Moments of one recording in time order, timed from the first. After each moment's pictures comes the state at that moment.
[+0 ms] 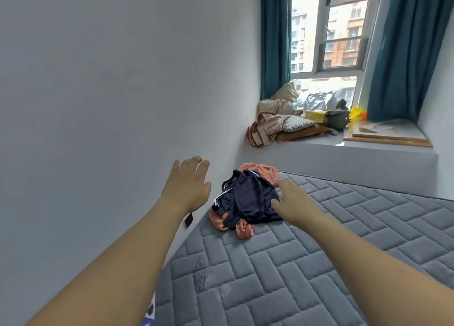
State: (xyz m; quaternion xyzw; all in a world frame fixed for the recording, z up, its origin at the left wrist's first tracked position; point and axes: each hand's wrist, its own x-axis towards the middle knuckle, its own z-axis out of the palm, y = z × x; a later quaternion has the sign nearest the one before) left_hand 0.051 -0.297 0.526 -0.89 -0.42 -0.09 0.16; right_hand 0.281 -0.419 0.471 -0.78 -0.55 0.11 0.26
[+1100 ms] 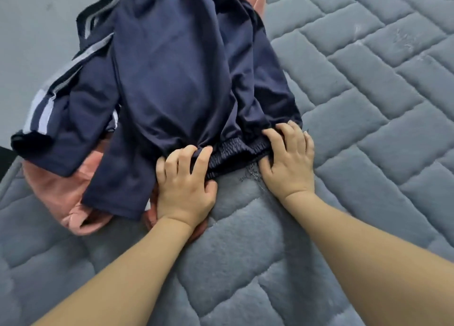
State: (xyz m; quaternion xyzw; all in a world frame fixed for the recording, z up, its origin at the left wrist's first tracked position) left_hand 0.391 0.121 -0.219 -0.91 -0.38 -0.15 0.01; right_hand 0.576 0.024 -0.220 -0.87 -0.45 -0.04 0.19
